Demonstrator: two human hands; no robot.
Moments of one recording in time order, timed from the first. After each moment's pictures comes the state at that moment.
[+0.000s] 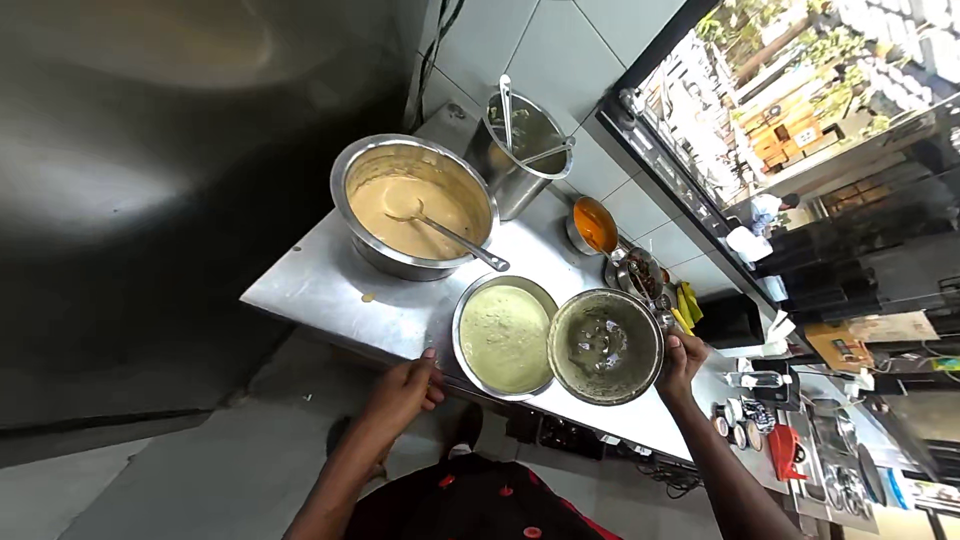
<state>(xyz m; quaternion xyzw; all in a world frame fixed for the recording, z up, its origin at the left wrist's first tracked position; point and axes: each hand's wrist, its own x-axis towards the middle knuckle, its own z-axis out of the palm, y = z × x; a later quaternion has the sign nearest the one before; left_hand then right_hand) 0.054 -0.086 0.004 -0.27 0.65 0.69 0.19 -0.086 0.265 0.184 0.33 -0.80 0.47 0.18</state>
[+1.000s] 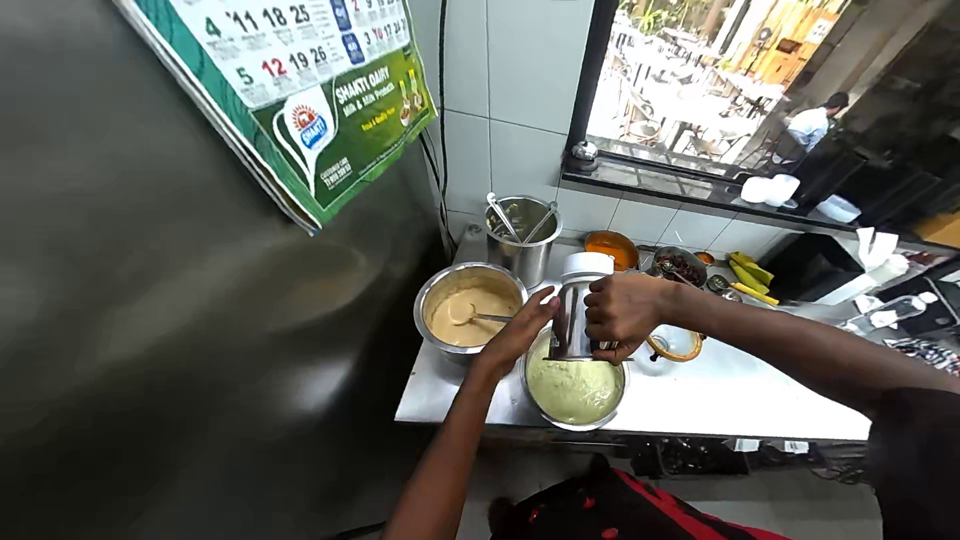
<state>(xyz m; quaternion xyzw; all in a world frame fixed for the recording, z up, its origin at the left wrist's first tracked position) -0.069 -0.102 0.182 0.09 0.69 0.71 0.13 -0.149 0.118 0.280 0.77 -0.62 -0.09 0.08</state>
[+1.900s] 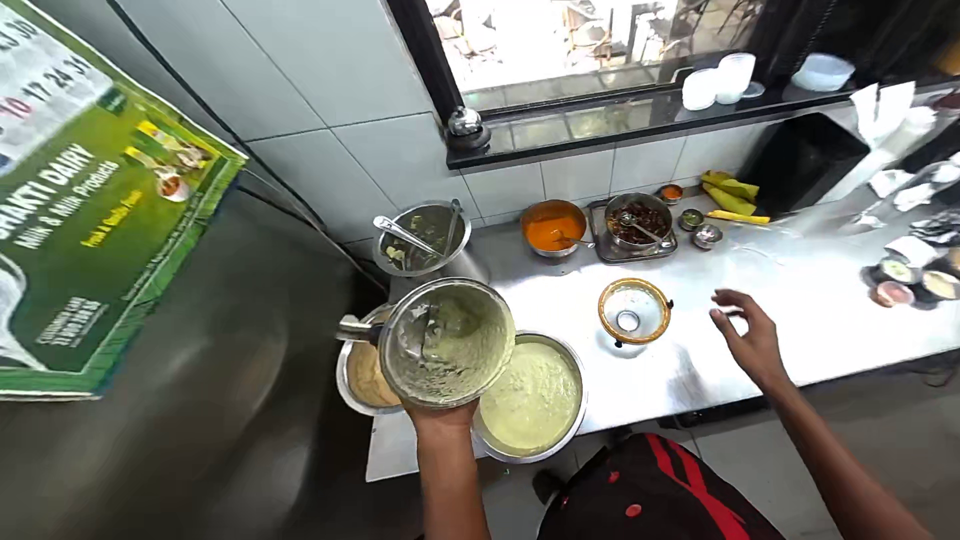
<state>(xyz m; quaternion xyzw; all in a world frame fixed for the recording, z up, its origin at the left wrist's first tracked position) -0.091 -0.034 0.140 -0.21 0.25 0.94 -0.08 -0.065 0.446 0.095 0.00 -0.88 0.42 0.21</state>
